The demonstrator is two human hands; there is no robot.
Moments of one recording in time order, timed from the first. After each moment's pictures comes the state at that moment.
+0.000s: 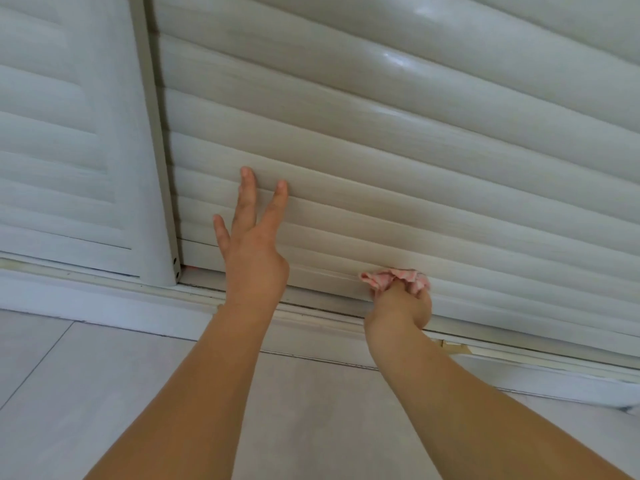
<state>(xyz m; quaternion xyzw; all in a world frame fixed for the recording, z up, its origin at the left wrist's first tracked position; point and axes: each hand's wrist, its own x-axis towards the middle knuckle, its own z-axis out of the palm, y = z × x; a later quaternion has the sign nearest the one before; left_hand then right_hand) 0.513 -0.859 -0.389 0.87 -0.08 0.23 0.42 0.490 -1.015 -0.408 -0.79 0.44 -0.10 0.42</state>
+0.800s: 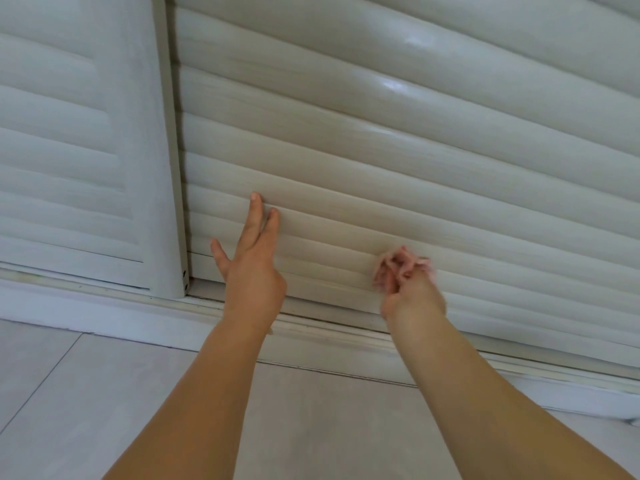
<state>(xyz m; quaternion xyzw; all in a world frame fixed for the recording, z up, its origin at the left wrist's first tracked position) 0.503 -0.859 -0.388 0.89 -0.07 0.15 0.42 0.496 -1.037 -0.370 -0.30 0.37 -0.27 0.84</state>
